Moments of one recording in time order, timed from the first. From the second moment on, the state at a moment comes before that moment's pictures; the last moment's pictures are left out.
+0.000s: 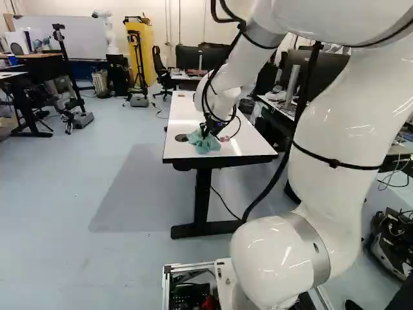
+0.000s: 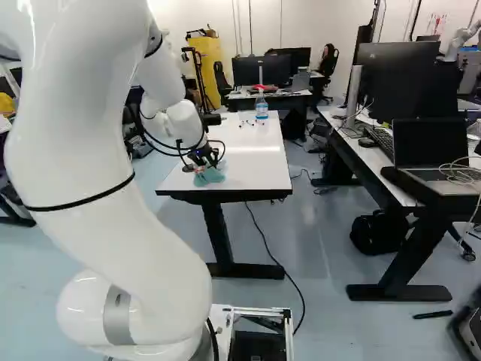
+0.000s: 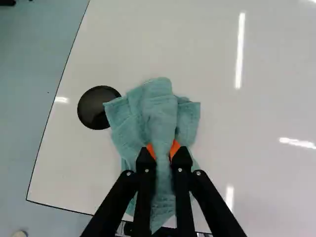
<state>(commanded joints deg) 5.9 -8.5 -46.6 -1.1 -6.3 0.0</state>
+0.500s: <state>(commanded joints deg) 3.7 -13.9 -52.9 -1.1 -6.3 0.0</state>
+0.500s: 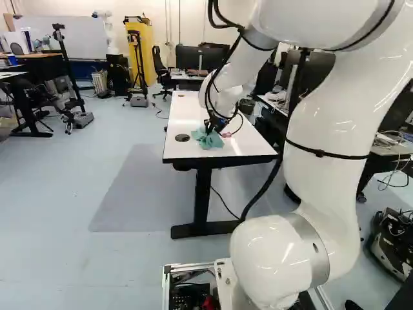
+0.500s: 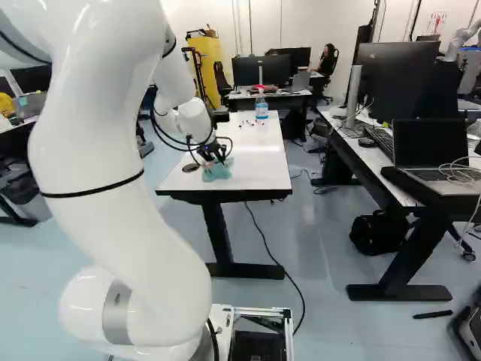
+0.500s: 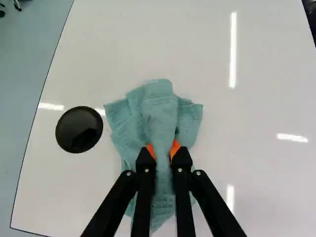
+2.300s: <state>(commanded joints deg) 3.7 -0.1 -50.5 -1.1 -26.5 0.0</state>
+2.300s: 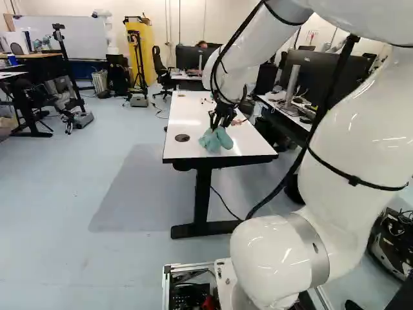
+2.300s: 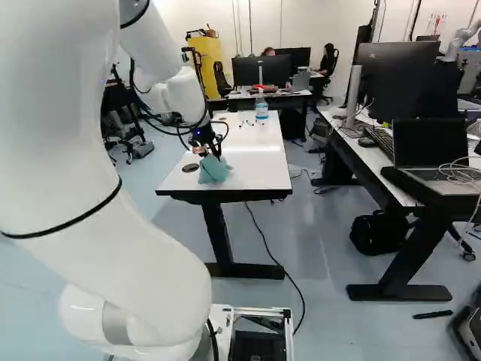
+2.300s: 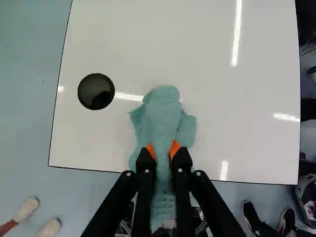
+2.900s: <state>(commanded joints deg) 1.8 -1.5 -52.0 -1.1 -26.5 0.0</state>
